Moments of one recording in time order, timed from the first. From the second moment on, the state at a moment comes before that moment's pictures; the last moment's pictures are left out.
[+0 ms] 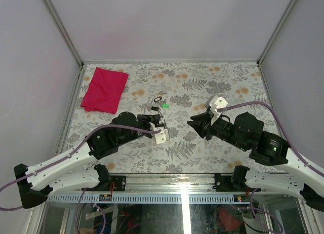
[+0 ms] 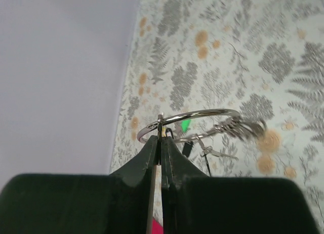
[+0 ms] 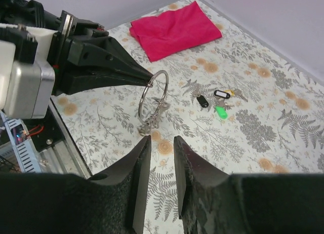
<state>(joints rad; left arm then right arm) -1.01 0.89 0.85 -0.22 -0.05 0.84 1.10 0.75 1.08 -0.48 0.15 0.02</state>
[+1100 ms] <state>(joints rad) -1.04 1.06 1.01 -0.79 -0.61 1.27 1.10 0.69 0.86 -0.45 0.27 0.06</state>
